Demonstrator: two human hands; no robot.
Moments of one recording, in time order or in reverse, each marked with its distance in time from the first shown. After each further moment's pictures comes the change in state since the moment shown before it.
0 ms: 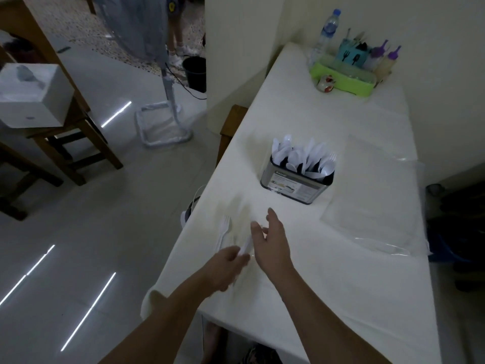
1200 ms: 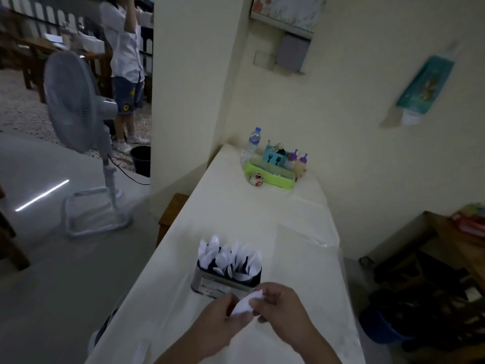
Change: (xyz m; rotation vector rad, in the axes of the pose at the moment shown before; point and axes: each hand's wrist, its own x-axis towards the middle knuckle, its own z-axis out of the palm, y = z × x) left_hand 0.068 0.166 0.053 0.136 -0.011 0.534; right_hand 0.060 -0.031 -0.199 0.161 -0.074 -0.032
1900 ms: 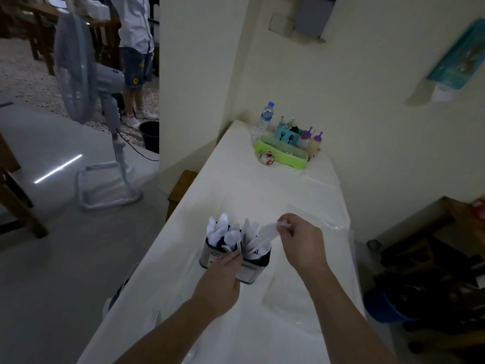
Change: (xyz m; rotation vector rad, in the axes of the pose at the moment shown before) left_hand 0.033 -0.027 -0.004 0.583 0.238 0.214; right_hand 0.065 -0.039 -0.026 -0.585 0.442 -0.320
